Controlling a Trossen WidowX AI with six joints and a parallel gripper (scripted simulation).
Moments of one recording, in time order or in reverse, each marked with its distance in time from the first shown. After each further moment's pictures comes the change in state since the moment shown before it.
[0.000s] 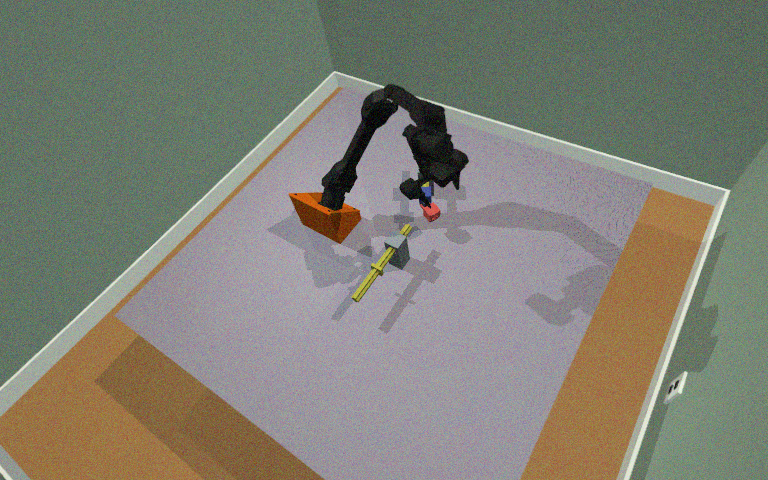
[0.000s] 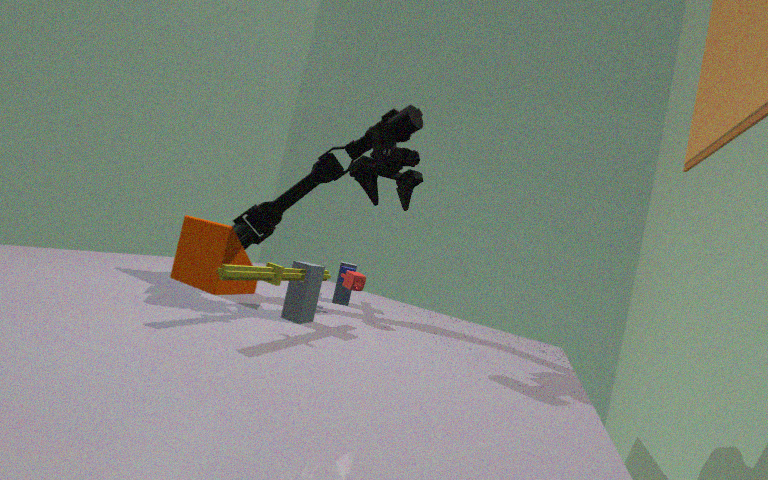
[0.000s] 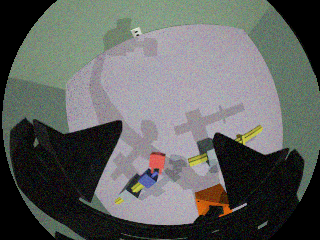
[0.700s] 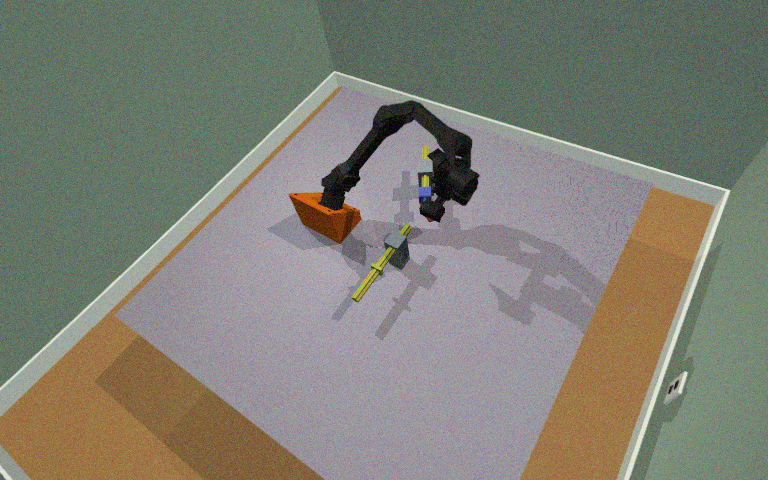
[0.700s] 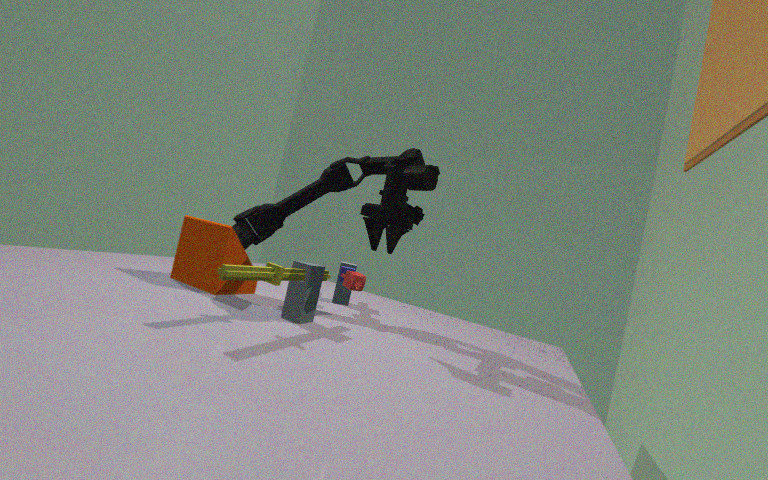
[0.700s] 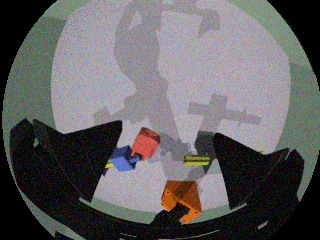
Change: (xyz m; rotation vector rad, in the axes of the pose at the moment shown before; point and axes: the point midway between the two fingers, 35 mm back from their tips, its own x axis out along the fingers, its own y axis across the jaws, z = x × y) arm 0.090 0.020 -0.055 -0.450 0.366 -0.026
